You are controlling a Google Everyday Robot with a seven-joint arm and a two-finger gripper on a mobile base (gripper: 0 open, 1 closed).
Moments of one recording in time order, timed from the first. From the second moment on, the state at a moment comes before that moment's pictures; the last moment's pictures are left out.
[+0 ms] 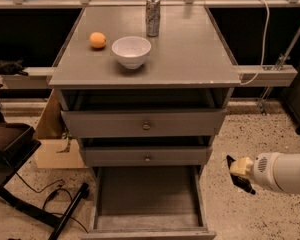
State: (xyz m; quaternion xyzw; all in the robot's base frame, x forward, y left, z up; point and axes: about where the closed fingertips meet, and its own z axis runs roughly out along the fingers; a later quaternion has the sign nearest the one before) arm 0.436 -0.248 0.682 0.16 0.94 0.21 0.22
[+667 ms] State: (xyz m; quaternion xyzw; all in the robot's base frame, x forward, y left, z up) arm 0.441 -0.247 0.692 0.16 0.94 0.21 0.24
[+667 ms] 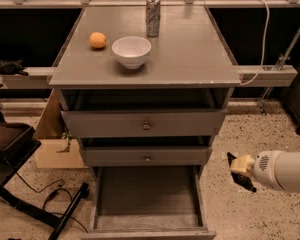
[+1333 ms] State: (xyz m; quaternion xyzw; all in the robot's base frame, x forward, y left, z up) arm 0.476 -0.190 0.617 0.11 0.94 0.25 0.22
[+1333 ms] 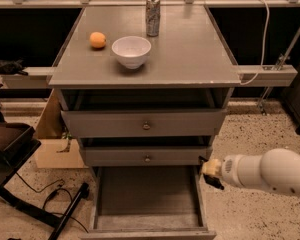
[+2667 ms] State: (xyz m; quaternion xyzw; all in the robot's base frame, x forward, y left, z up) arm 0.528 -0.115 0.457 0.02 0.92 0.32 0.23
